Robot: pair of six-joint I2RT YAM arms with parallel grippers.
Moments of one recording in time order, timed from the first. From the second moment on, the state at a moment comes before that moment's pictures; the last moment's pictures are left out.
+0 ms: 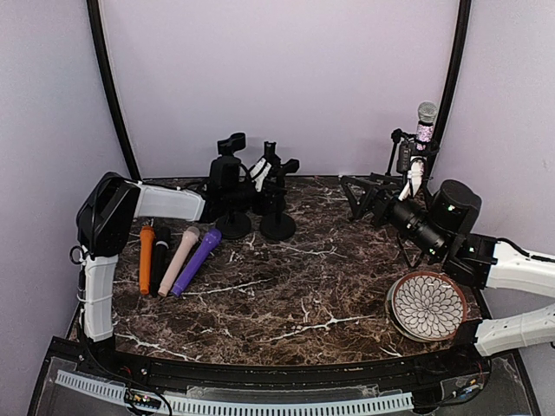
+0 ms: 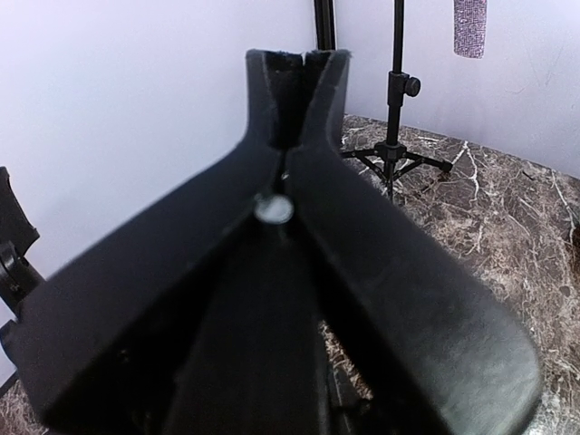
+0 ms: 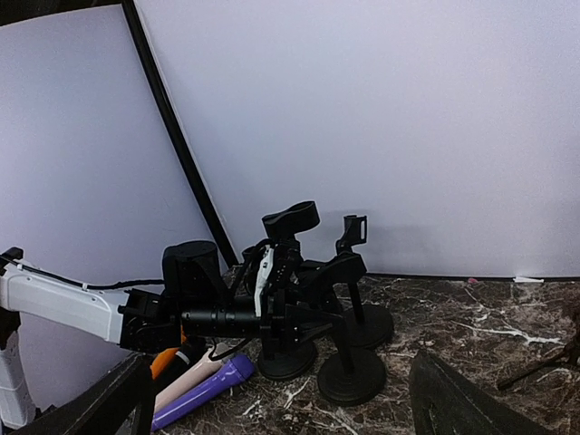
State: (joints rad) left arm -0.59 2.14 1.47 0.37 0.32 0.21; right arm 0.90 0.96 0.68 0.37 0.25 0.30
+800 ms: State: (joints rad) left arm -0.56 2.08 1.42 0.31 0.31 0.20; right arm 0.90 0.92 0.68 0.36 0.28 0.32
